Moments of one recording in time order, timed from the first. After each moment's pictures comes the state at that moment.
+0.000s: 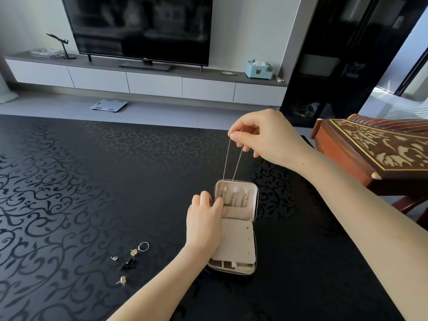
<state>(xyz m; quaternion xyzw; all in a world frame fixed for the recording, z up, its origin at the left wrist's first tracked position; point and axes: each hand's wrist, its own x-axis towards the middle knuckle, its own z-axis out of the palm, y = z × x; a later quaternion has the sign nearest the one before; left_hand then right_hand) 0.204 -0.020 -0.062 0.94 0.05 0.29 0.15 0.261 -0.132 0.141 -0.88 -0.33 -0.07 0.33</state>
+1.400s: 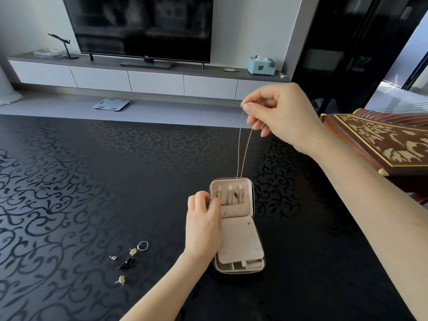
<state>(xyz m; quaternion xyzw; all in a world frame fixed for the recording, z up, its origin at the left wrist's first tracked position) 0.196 -0.022 -0.067 0.91 0.02 0.34 0.23 0.279 -0.142 0.154 -0.84 -0.31 -0.11 0.43</state>
